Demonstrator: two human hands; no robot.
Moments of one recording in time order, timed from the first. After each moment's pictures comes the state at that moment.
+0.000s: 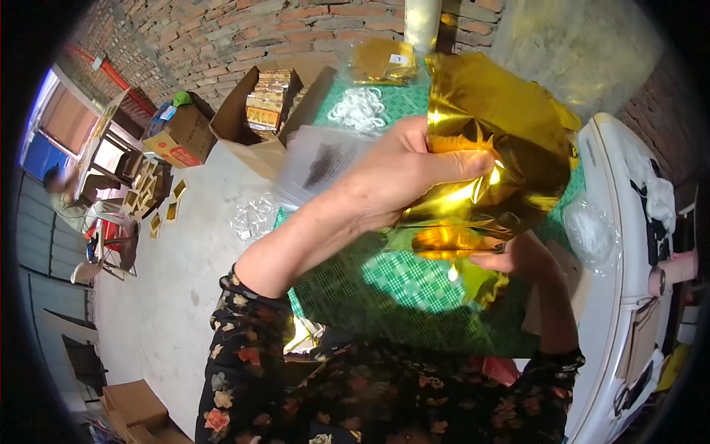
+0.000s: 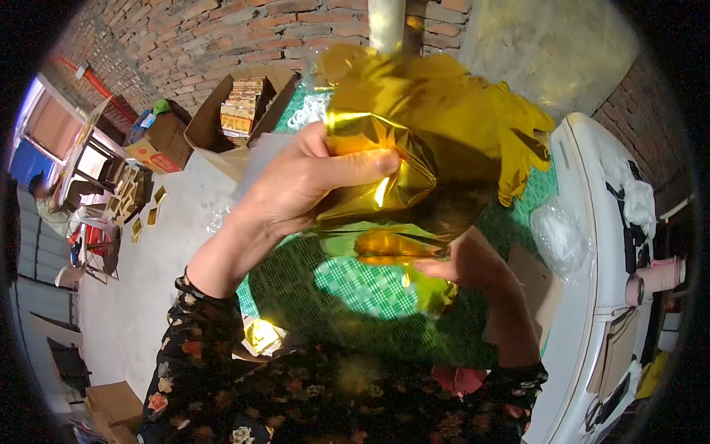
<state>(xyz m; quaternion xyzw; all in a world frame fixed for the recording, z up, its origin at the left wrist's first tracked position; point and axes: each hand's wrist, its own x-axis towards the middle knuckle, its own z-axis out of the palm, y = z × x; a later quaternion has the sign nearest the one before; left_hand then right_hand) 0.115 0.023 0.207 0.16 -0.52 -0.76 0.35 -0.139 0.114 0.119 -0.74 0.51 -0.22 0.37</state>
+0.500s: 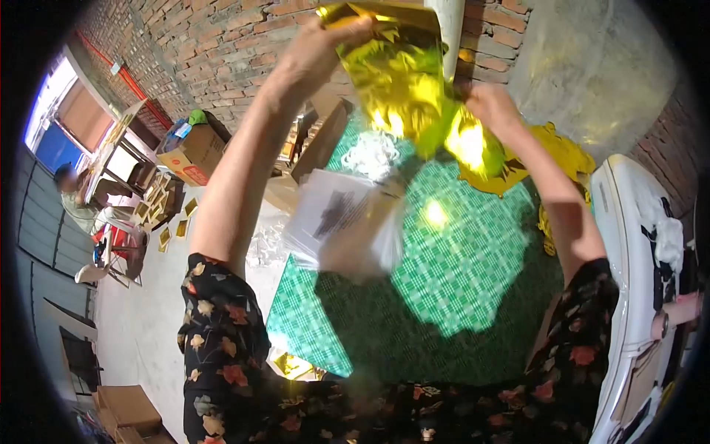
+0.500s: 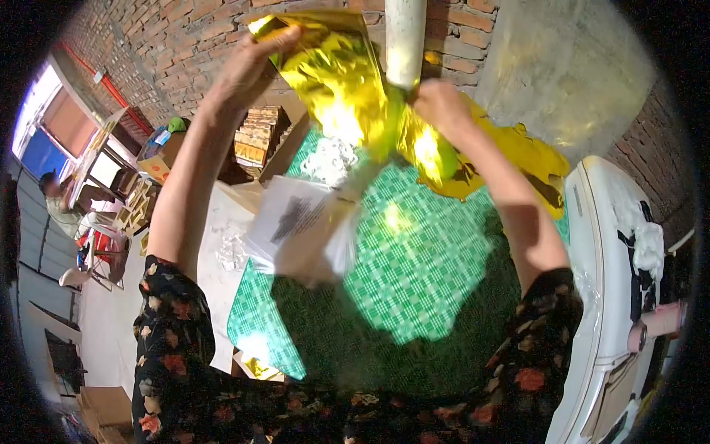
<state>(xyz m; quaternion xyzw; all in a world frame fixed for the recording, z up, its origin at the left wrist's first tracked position) 0.177 -0.217 0.258 0.21 -0.70 -0.44 0.53 -0.150 -0.210 0.159 -0.80 0.52 -0.29 -0.07</state>
